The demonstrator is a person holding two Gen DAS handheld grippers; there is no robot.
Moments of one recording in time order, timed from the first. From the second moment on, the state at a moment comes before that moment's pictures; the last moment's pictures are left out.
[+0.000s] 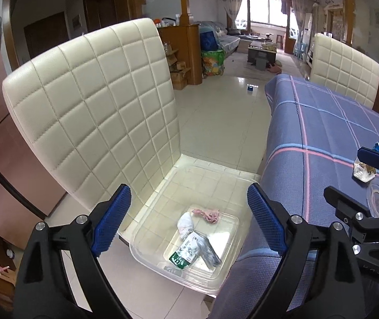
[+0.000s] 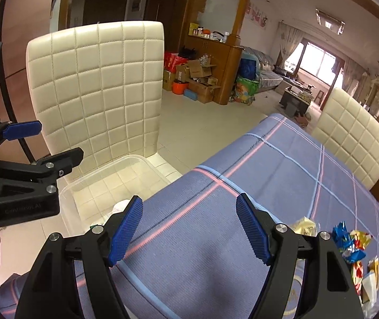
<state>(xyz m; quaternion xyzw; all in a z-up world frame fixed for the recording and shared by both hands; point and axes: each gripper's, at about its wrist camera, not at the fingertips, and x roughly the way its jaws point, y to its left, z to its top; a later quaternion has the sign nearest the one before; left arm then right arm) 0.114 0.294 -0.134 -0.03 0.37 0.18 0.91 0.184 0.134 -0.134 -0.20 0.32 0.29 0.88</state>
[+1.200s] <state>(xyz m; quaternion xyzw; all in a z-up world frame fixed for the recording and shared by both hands) 0.152 0.085 -0.142 0.05 0.41 -0.01 0.91 0.176 -0.122 -0.166 0.00 0.42 0.11 0.90</state>
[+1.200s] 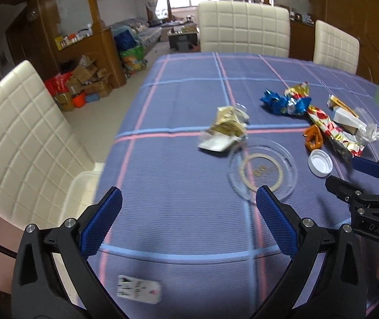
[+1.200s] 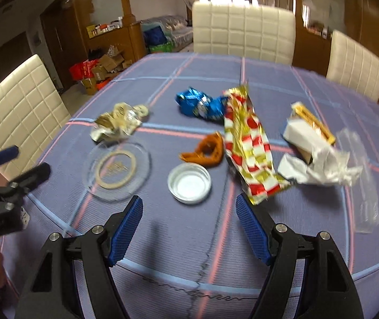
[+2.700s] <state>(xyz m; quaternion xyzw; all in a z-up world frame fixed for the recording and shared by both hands) 0.216 0.022 -0.188 0.07 0.48 -0.08 0.87 0.208 -0.139 -0.185 -0.05 0.42 0.14 0.89</state>
